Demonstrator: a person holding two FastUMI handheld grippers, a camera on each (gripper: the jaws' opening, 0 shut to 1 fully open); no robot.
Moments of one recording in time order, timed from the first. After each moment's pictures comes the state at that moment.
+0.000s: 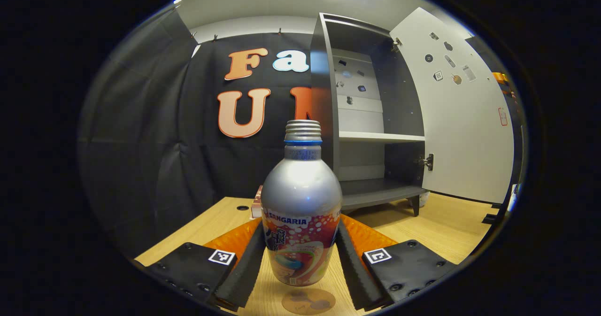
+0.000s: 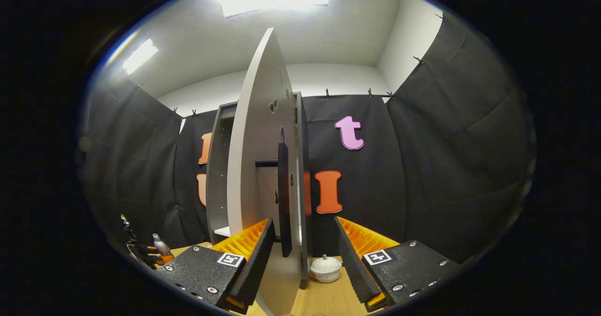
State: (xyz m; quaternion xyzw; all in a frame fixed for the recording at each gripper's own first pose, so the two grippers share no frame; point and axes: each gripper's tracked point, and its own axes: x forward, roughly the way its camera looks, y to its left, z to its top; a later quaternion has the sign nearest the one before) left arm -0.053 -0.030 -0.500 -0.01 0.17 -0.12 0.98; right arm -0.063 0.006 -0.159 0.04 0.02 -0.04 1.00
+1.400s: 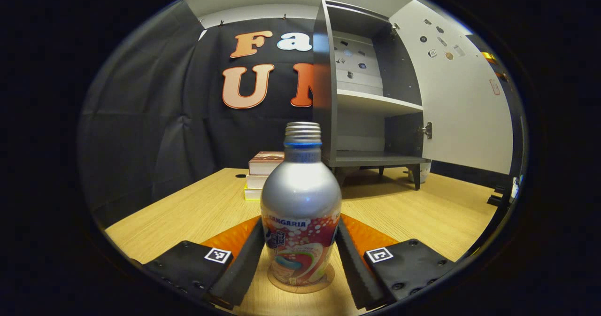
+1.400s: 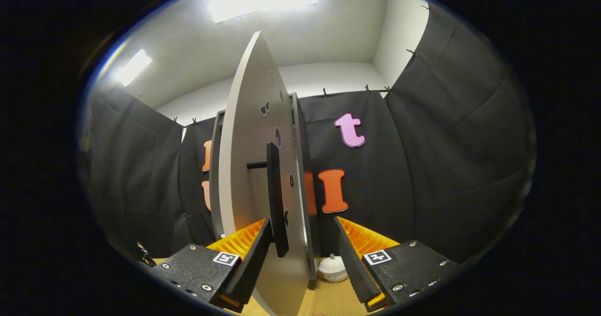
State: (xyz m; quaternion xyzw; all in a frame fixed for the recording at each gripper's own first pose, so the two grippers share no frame) left arm -0.102 -0.026 -0.567 0.01 0.20 -0.10 0.97; right arm -0.067 -0.003 -0.161 0.08 0.01 -0.03 1.00
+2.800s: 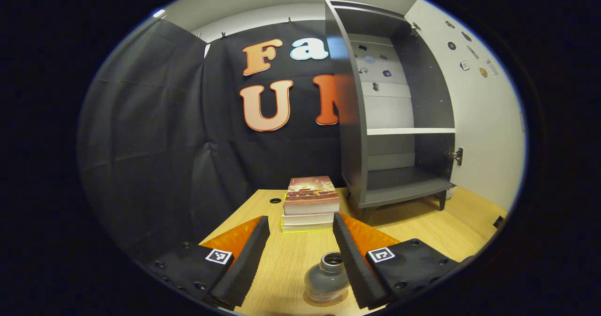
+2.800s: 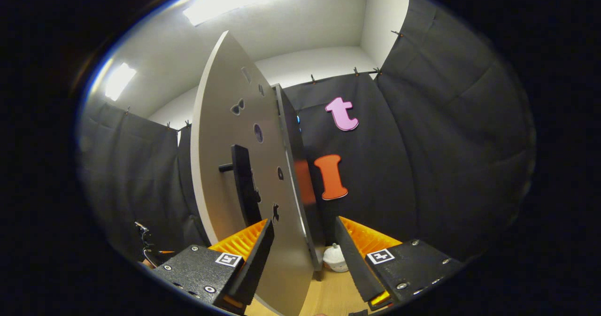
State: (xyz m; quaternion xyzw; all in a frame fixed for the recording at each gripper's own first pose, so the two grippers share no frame) left arm -0.027 0.001 -0.445 0.06 0.22 -0.01 0.97; right arm -0.059 -0.024 -0.171 0.12 0.06 -0.02 0.99
